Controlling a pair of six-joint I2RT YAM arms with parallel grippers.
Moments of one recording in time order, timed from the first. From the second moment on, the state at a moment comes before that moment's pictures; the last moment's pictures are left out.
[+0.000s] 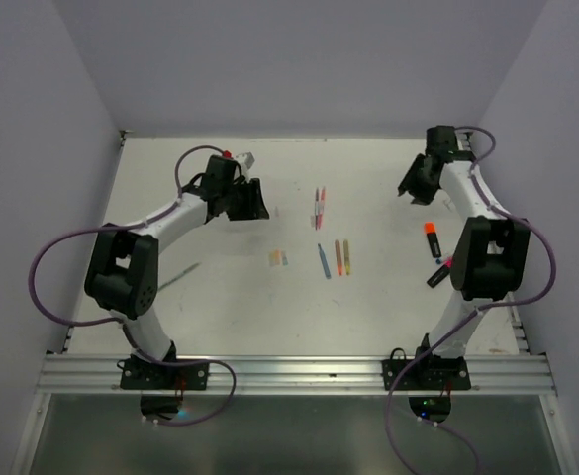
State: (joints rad) left arm -0.35 1.79 1.23 -0.30 0.28 -0.38; right arm 0.03 1.91 1.58 -0.73 -0.02 0.53
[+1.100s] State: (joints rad) left arm -0.35 1.67 1.07 -0.25 0.39 -0.33; right arm -0.15 1.92 1.29 -0.65 0.13 0.18
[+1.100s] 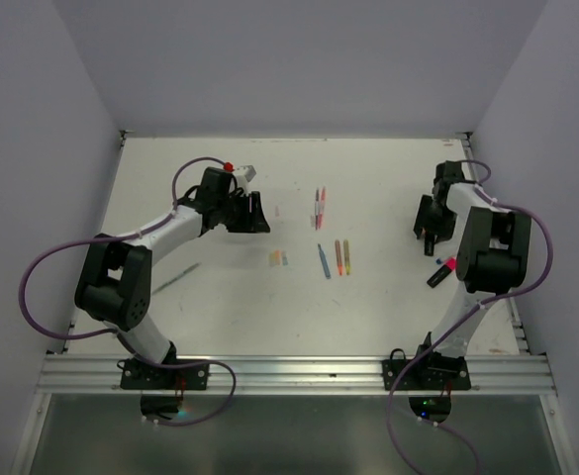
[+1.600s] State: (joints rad) left arm -0.35 1.64 1.08 -0.26 0.39 -0.33; right arm -0.11 1.93 1.32 -0.65 0.10 0.14
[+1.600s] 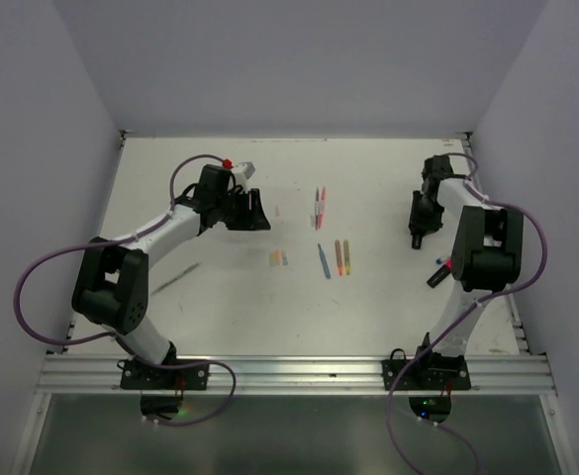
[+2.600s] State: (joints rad) left arm -0.33 1.75 1.17 -0.10 0.60 -0.72; right arm 0.55 1.86 1.52 -0.68 -0.34 0.32
